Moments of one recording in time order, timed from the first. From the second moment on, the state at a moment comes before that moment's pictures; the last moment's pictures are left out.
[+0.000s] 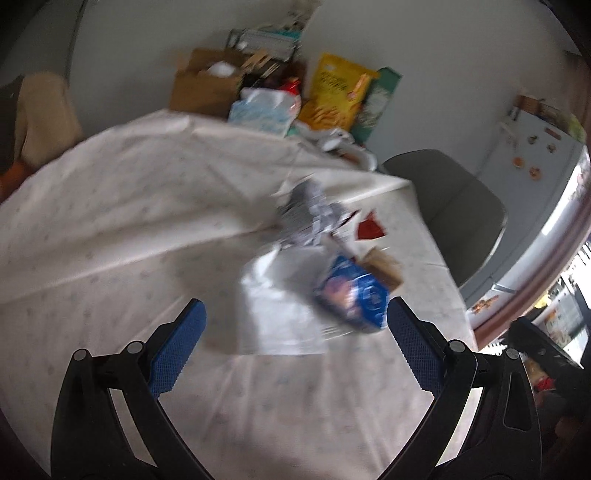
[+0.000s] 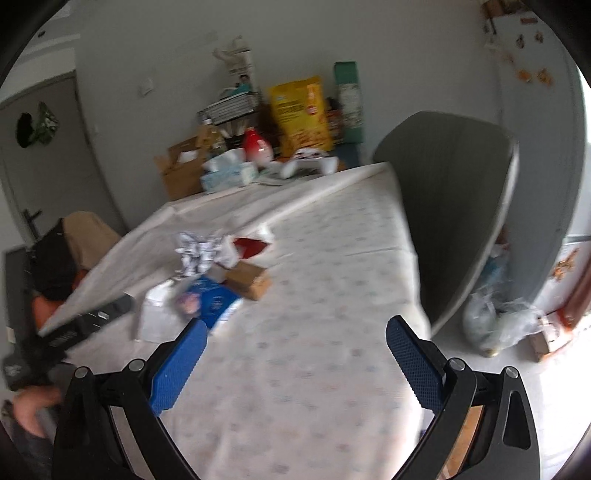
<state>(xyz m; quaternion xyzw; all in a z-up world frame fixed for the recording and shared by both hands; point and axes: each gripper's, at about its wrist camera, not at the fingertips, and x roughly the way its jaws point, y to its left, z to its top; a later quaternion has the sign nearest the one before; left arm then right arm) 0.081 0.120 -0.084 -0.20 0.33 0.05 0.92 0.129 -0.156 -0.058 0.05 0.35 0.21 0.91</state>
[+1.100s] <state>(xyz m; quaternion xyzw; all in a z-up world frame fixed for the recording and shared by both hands) 0.065 0.157 -0.083 -0.21 0.35 0.06 0.91 0.160 -0.054 -0.092 -0.03 0.41 0.29 0.86</state>
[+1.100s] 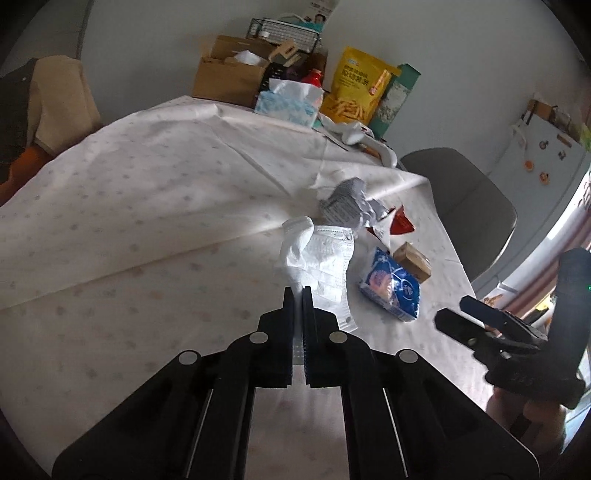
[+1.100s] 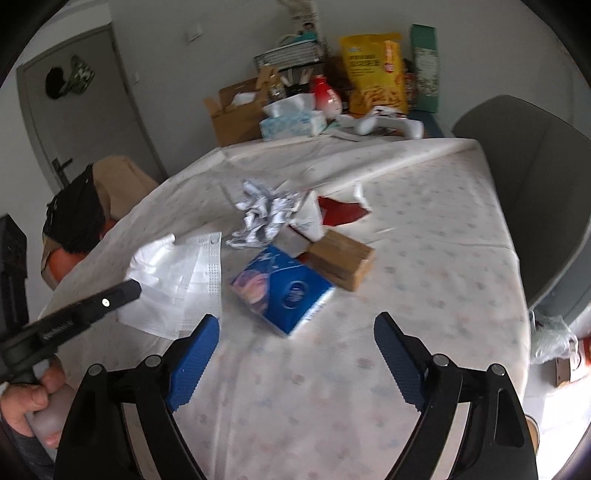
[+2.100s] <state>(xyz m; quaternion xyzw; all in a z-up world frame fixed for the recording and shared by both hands) 0.057 0.170 -0.083 -0.22 0.34 0.08 0.91 0.165 -0.022 -0.103 -0.11 0.43 0.32 0.84</state>
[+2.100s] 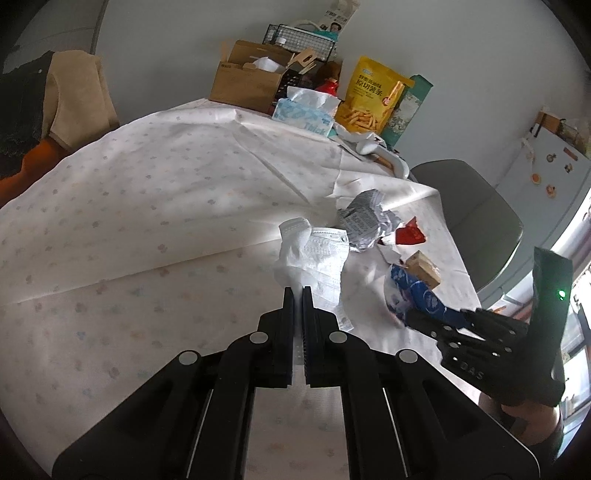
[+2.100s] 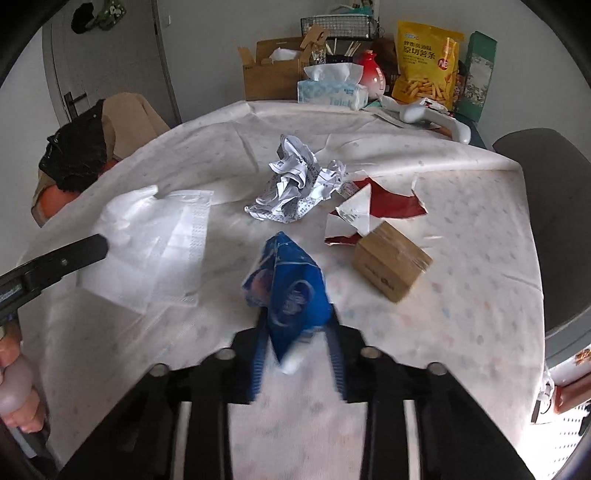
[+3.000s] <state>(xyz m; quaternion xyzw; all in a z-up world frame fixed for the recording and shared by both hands) 0.085 0.049 -0.032 -0.15 0.31 -0.04 0.94 0.130 -0.208 -0.040 0.03 0.36 0.19 0.91</state>
